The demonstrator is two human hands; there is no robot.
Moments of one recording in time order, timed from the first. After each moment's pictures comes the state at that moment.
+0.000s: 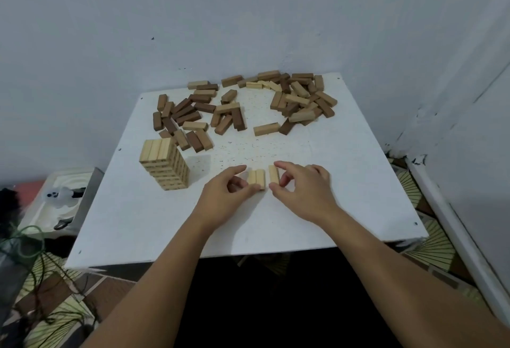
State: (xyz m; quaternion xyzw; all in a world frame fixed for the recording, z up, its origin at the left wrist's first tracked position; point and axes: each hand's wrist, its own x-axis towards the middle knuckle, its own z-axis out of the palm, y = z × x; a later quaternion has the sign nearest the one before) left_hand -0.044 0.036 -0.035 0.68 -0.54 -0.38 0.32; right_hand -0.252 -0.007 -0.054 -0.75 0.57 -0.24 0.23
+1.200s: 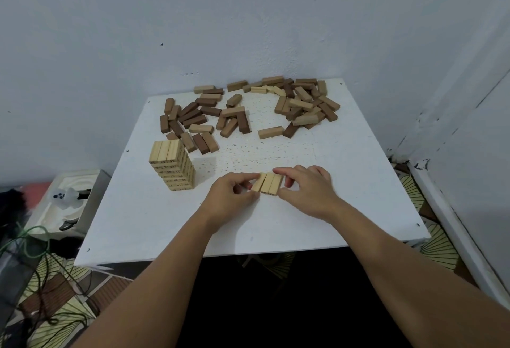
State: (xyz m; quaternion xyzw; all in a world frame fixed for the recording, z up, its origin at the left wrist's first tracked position) left_hand -0.036 0.028 -0.047 0.64 -0.55 -0.41 0.35; right_hand -0.257 -0.015 -0.051 -0.77 0.55 -0.17 0.28
